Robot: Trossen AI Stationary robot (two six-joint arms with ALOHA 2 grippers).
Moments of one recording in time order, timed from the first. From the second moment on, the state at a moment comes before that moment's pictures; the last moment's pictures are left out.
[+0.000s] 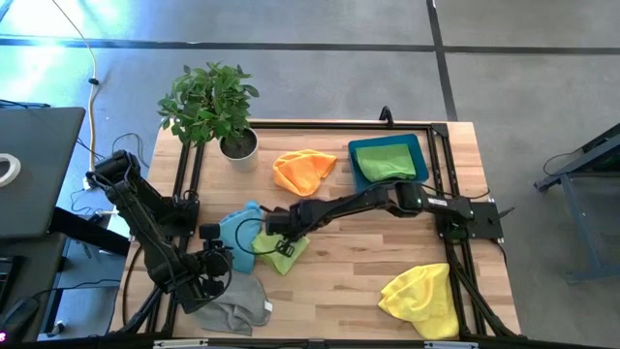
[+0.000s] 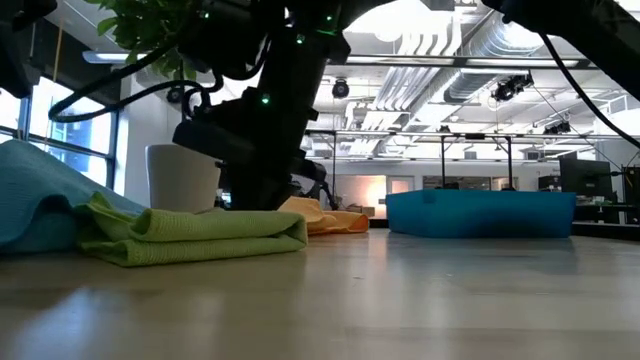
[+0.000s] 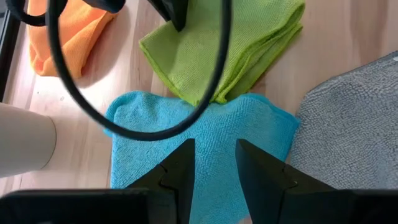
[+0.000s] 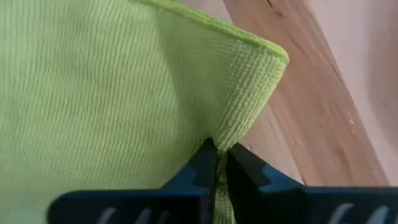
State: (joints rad) left arm -0.87 1.46 0.99 -1.13 -0.66 -0.98; right arm 0.13 2.46 2.08 -0.86 0.14 0.51
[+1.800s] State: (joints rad) left arm -0.62 1.46 0.99 -1.13 -0.66 -1.04; right arm -0.52 1.56 0.99 -0.81 0.59 0.42
